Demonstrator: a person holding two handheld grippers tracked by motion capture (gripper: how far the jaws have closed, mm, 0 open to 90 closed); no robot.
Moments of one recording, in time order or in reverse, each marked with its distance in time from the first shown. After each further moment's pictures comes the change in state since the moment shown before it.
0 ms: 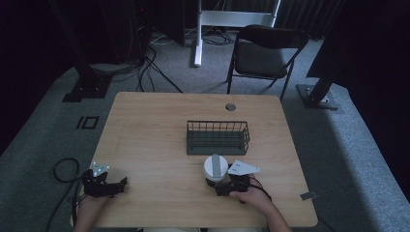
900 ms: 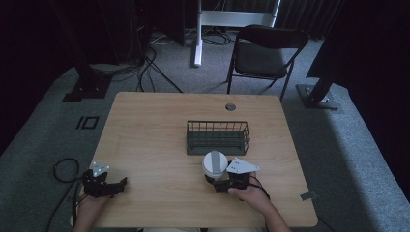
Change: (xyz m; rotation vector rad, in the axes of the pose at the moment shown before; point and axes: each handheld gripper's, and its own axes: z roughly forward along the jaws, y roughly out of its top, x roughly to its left) left arm 0.000 0.000 0.000 0.000 0.000 0.000; right arm 0.006 0.019 -0.004 -0.019 -0.026 -0.038
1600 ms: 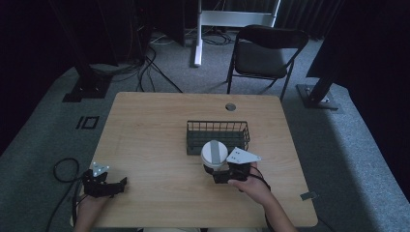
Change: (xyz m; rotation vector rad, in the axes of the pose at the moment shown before) left arm 0.000 0.000 0.000 0.000 0.000 0.000; right arm -0.004 0.041 -0.005 -0.032 -0.014 -0.026
